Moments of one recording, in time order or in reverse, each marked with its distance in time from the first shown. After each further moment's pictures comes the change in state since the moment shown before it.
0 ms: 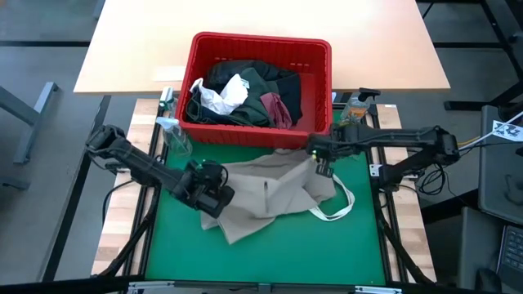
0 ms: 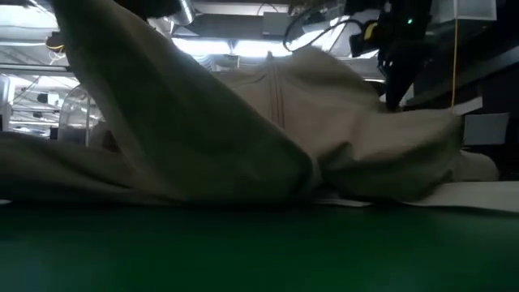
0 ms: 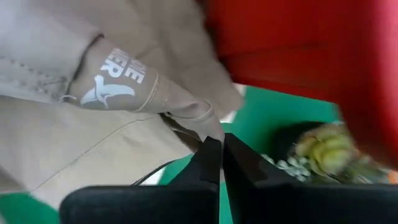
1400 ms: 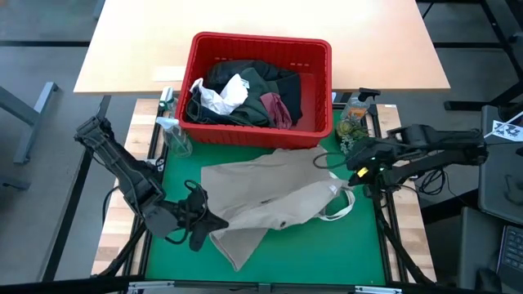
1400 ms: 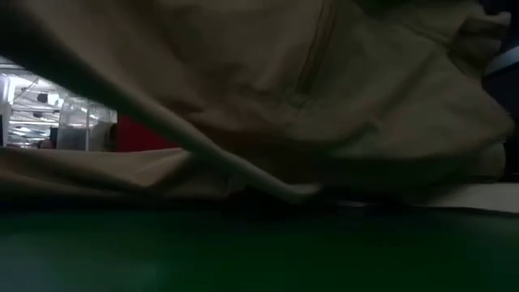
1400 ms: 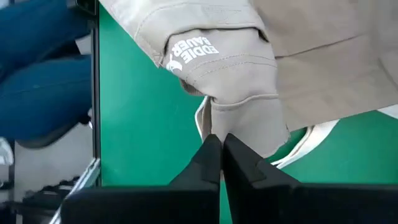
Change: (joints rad) left arm -0.326 -0.228 0.001 0.752 0.128 0.132; right arm 0.237 -0.439 0.002 -0.089 -0.550 0.069
